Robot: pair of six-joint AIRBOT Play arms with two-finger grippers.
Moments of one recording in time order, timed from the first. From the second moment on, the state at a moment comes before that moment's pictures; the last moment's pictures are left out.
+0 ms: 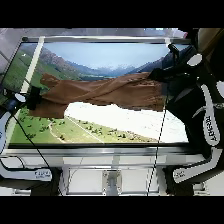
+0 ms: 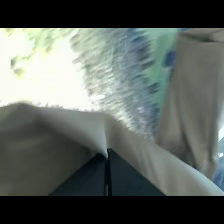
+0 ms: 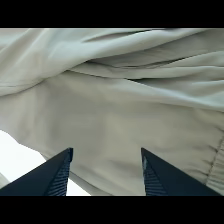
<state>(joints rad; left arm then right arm) 0.35 -1.50 1.00 1.22 -0.36 -2.09 -0.08 -1.63 1.62 -0.98 1.19 1.25</state>
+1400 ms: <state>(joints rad) 0.31 -1.22 1.05 1.23 -0.43 -1.79 -0.29 -1.91 1.53 -0.76 0.90 1.17</state>
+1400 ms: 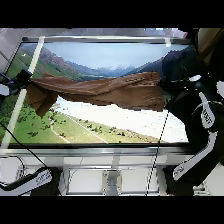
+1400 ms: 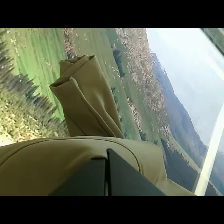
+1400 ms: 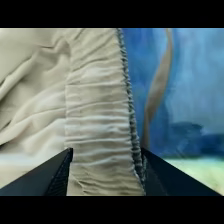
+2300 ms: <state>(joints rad) 0.32 -0.93 1.14 1.54 -0.96 -1.62 -0.38 -1.52 1.72 -0.79 1.62 1.07</state>
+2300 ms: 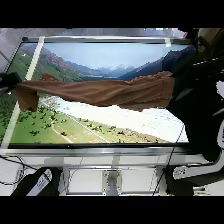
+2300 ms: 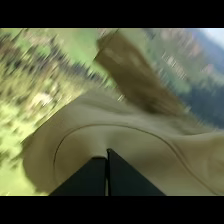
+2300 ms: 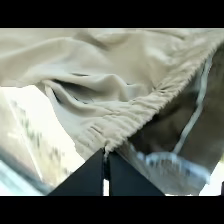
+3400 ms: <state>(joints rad) 0.48 -0.72 0.51 1.75 -0.97 -1.51 -0.64 -0.99 0.77 -1.46 1.39 1.32</state>
